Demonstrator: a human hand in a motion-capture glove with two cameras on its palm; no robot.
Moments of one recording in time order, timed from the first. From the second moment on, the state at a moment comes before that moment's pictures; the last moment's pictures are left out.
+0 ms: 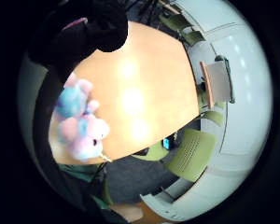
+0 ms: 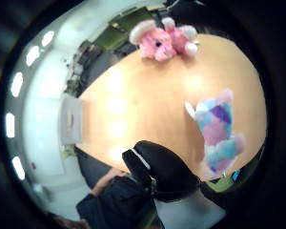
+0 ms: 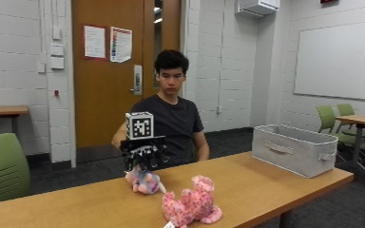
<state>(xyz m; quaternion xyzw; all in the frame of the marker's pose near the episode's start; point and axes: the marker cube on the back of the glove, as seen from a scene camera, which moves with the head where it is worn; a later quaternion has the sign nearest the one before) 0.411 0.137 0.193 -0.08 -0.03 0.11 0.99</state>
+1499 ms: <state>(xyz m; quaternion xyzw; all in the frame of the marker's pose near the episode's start) 0.296 0.029 -0.002 0.09 -0.06 0.19 0.98</state>
